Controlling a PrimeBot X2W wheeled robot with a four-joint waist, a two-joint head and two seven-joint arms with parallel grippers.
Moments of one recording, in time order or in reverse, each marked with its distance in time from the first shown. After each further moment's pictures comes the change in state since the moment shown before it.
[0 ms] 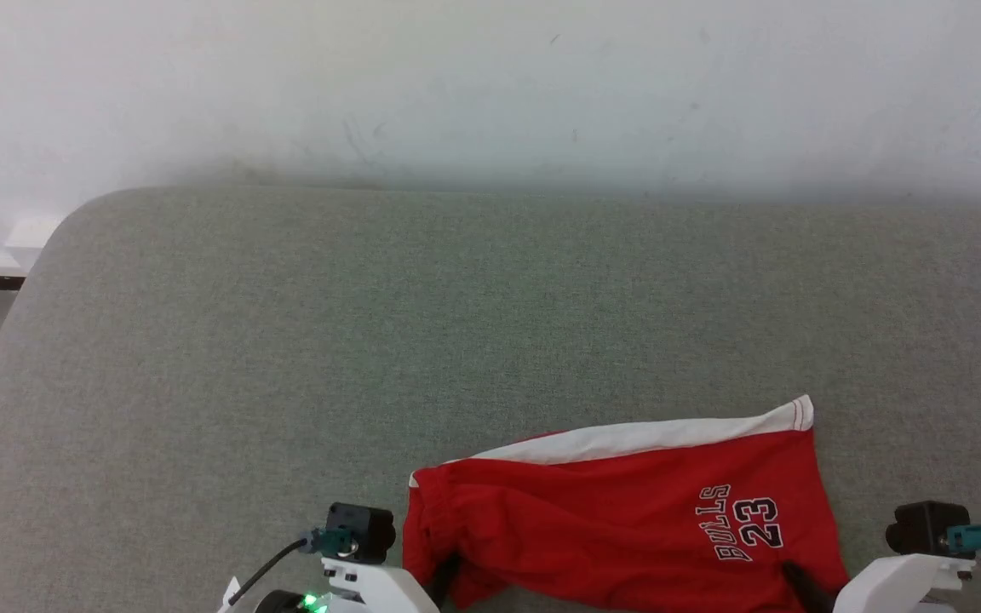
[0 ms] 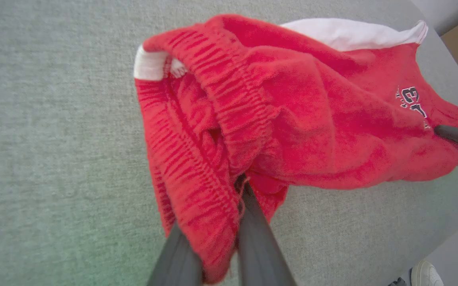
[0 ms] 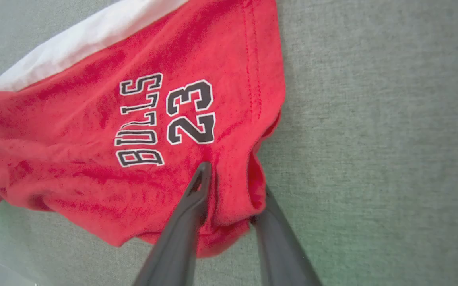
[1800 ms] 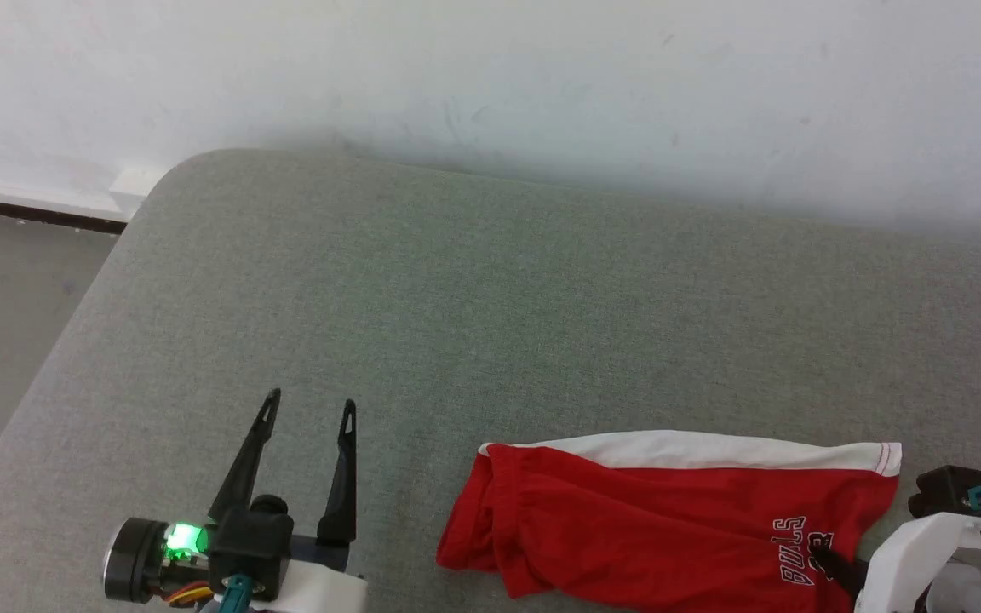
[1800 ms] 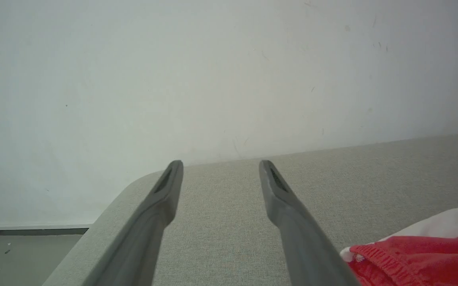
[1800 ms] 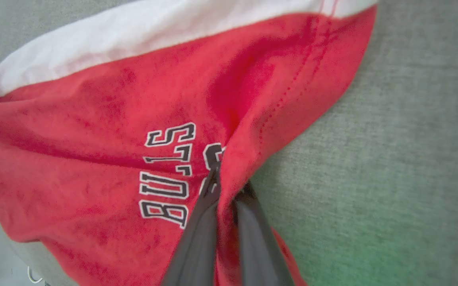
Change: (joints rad) left arm 0.225 -0.079 0.506 -0.305 0.788 0.089 -0.318; right arm -0.150 -0.178 0.097 0.237 0.189 0.002 0.044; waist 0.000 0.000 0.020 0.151
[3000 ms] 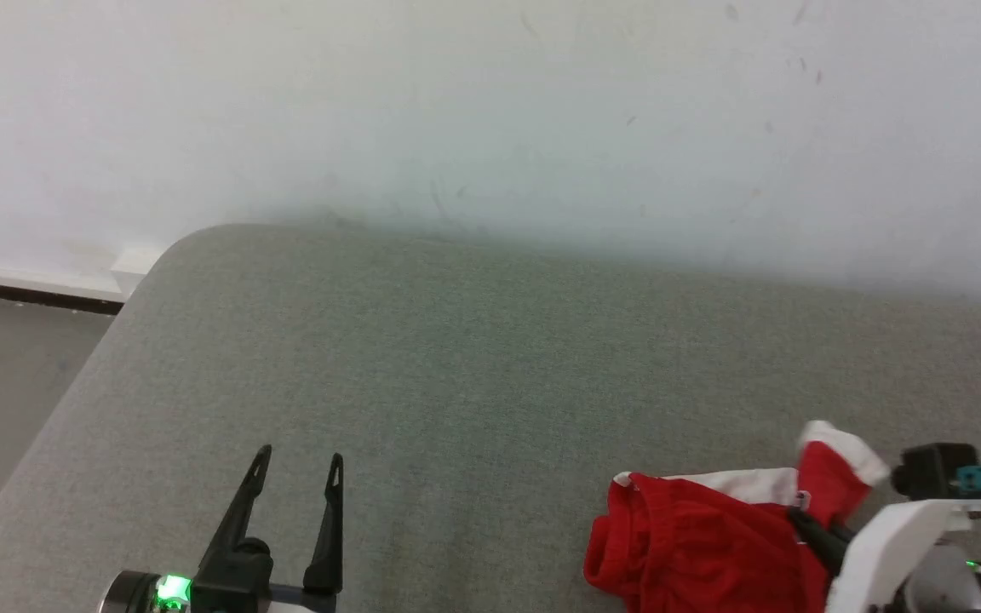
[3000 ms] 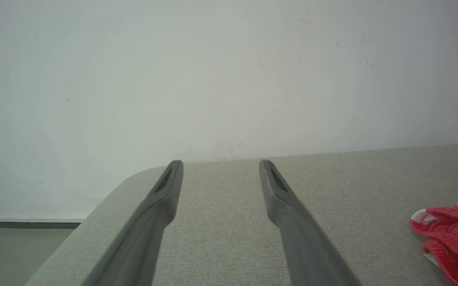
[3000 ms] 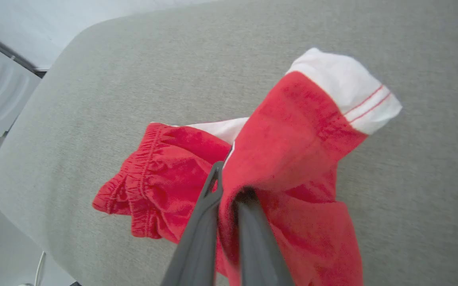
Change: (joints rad) left arm 0.121 -0.105 0.153 0.035 0.051 -0.159 0.000; right arm 0.066 0.053 -0.030 -0.272 -0.063 -0.002 -0.001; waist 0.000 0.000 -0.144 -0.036
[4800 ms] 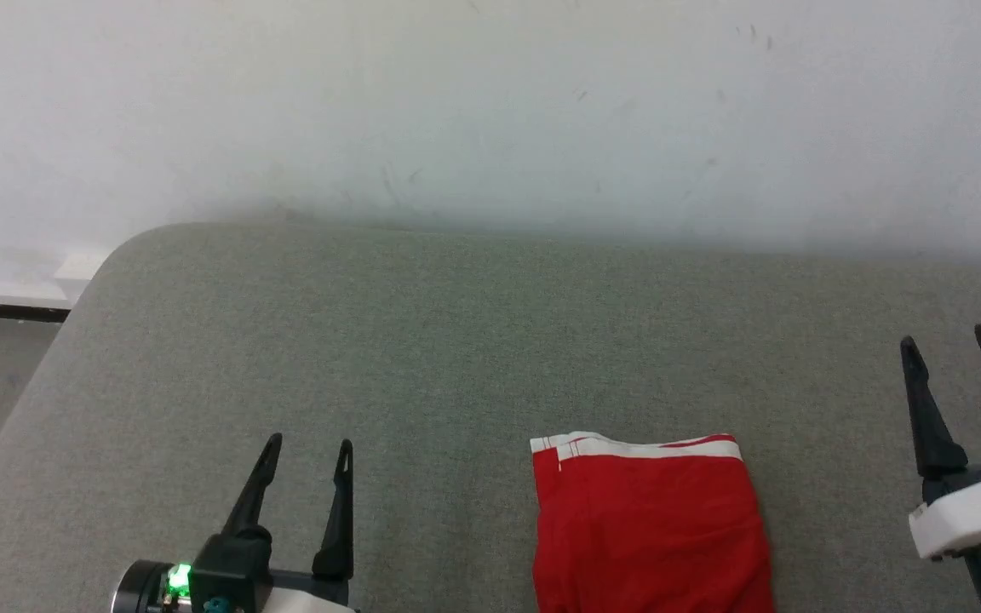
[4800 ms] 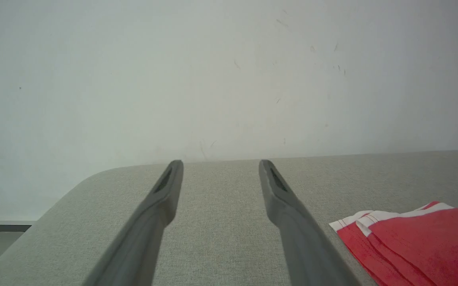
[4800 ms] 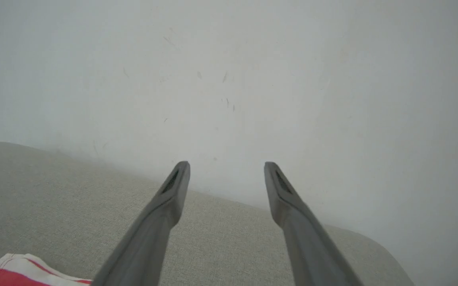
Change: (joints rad) left arm -0.013 -0.099 0.080 0.011 0.018 -0.097 0.000; right arm -0.092 -0.088 -0.048 -0.028 -0.422 0.000 -0.727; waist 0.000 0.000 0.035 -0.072
